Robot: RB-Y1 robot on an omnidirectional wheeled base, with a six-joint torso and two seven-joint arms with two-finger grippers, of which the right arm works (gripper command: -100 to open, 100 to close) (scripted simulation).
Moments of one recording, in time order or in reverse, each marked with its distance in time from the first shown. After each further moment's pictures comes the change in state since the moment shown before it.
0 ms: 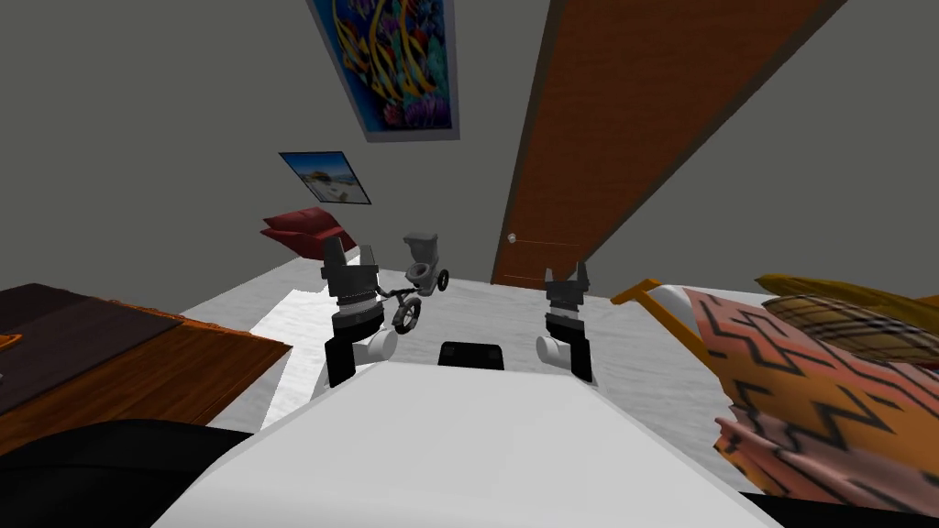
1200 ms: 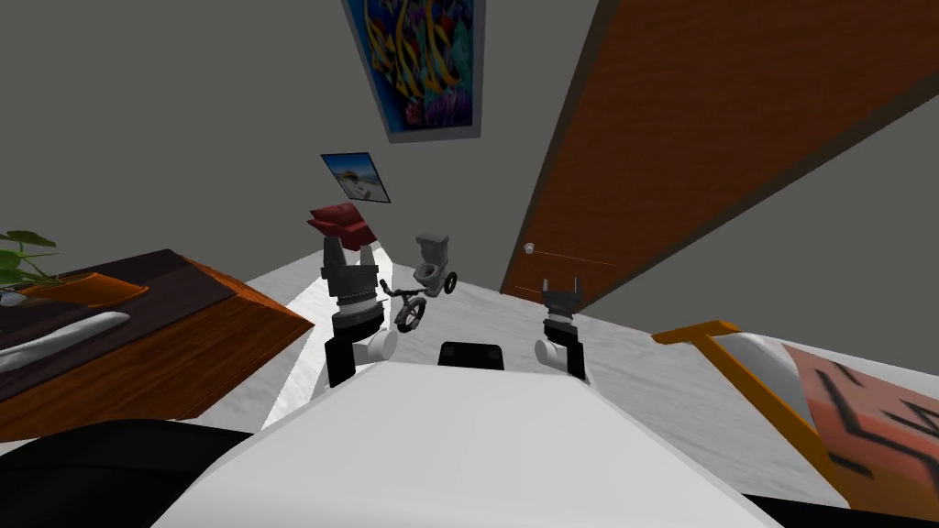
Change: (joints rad) arm -0.037 -0.051 -0.017 0.238 -0.182 -0.091 -0.203
